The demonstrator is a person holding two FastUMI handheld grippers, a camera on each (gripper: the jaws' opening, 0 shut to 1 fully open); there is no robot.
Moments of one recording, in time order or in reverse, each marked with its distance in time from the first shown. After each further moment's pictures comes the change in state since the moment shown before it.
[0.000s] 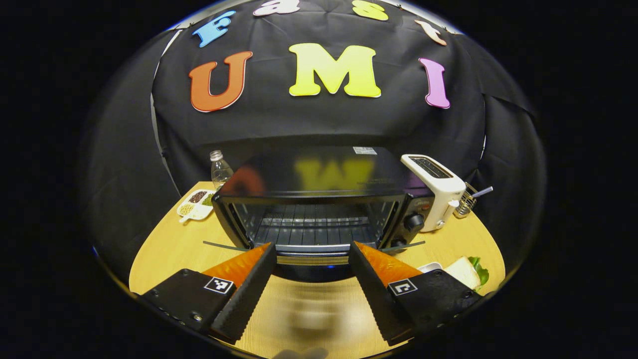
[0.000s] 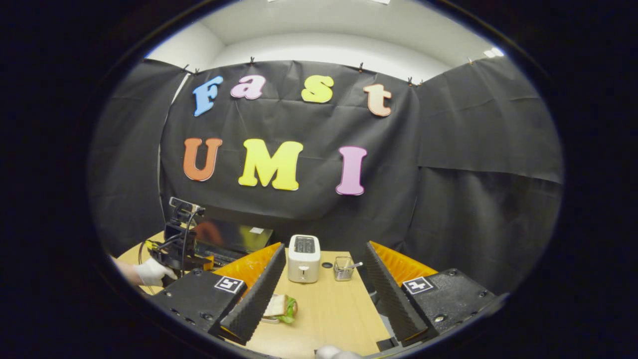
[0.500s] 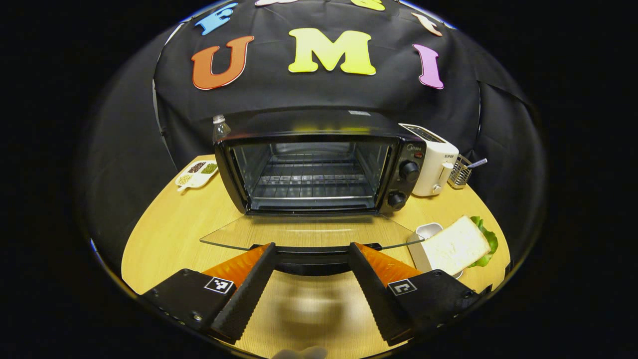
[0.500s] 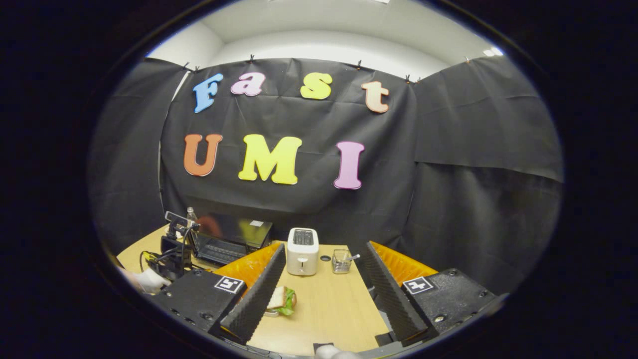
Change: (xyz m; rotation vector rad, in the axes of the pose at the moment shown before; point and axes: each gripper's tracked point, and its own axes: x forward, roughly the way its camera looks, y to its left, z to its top) left arm -0.018 -0.004 -0.075 -0.002 0.109 -0.022; right arm -0.020 -0.005 -0.017 -0.004 0.024 -0.014
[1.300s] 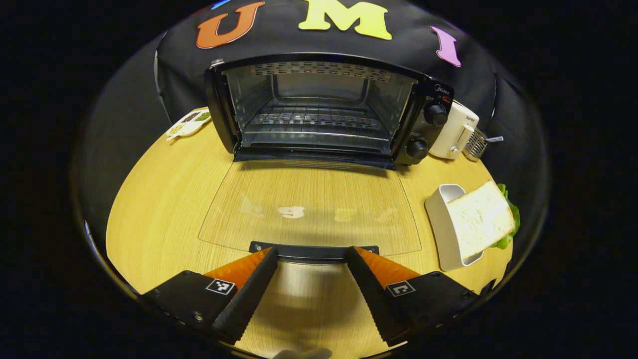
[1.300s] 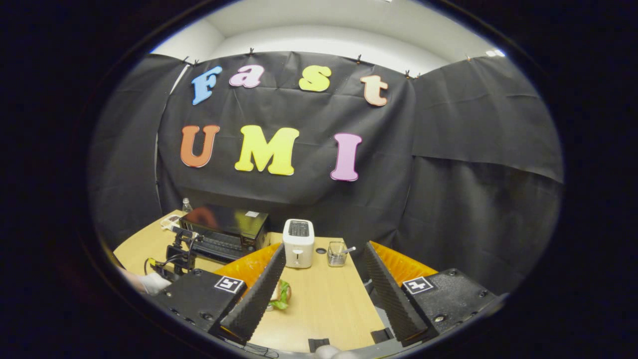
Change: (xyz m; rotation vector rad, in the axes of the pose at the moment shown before) left arm 0.029 -0.004 -0.079 -0.071 0.243 -0.004; right arm 0.005 -0.004 -0.018 -0.004 0.045 -0.015
